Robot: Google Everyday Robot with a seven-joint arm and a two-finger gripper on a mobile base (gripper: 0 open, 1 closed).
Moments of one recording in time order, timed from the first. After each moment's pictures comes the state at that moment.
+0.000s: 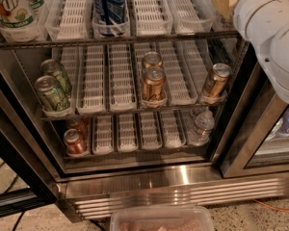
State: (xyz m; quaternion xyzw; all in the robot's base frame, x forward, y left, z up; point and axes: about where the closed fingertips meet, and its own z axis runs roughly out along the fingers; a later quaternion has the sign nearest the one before) arm 0.629 -0.219 1.107 -0.14 0.63 -0.14 0.75
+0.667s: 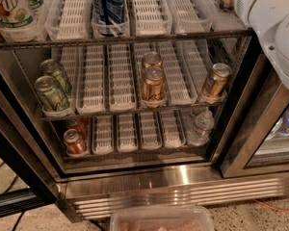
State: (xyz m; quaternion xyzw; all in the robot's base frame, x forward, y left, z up) arm 0.626 -0.209 1.137 -0.15 0.60 -0.12 0.78
